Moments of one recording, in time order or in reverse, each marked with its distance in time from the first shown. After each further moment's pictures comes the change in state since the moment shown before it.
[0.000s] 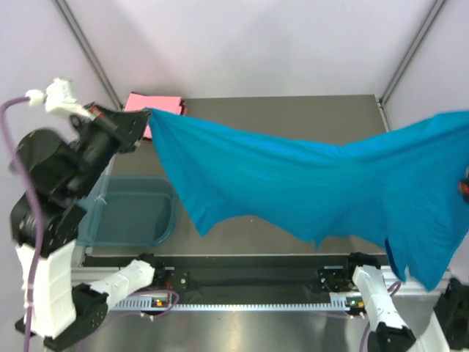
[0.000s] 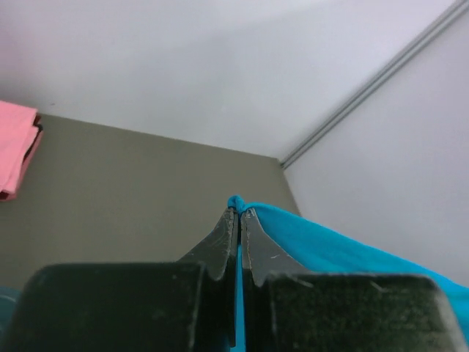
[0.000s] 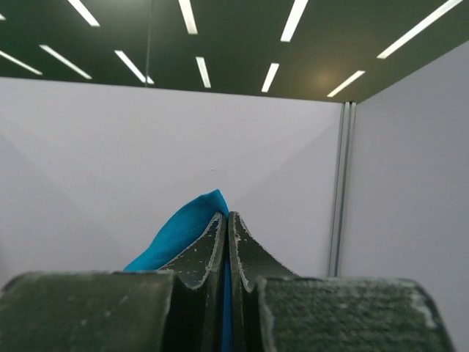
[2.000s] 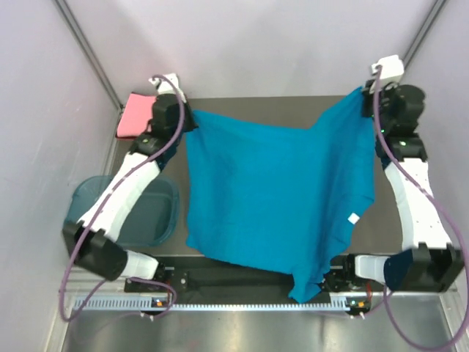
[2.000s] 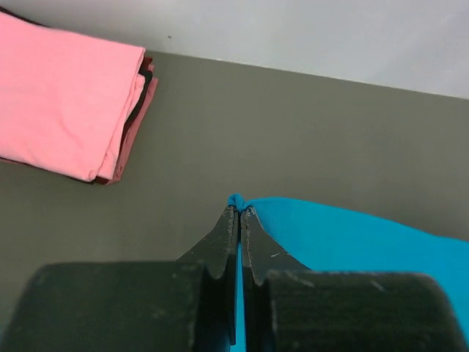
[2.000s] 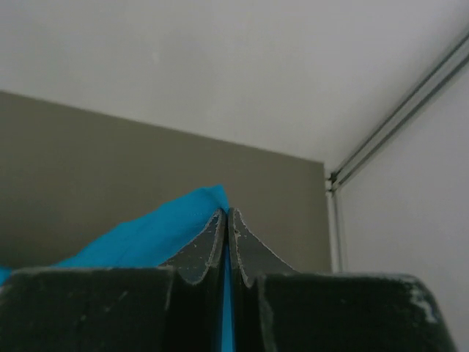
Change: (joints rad) left arm 0.012 0.365 -0.511 0.508 -0.242 0.265; right arm 0.121 0.562 -0.455 0.153 0.068 -0.288
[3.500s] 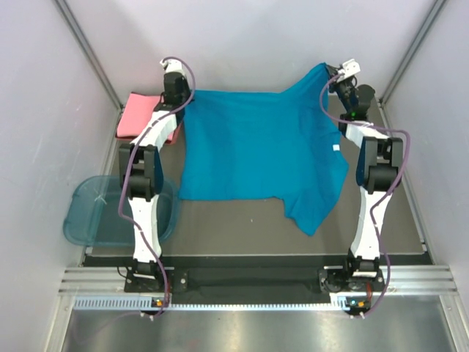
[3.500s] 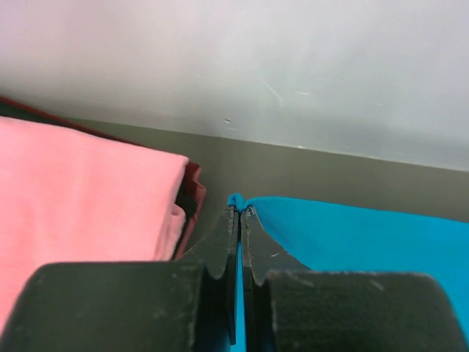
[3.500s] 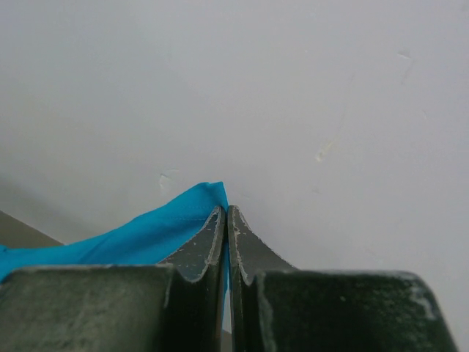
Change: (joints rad) left arm 0.253 0.910 0.560 0.343 0.121 0.146; right arm -0.024 1.094 0.355 1.145 -0.389 0.083
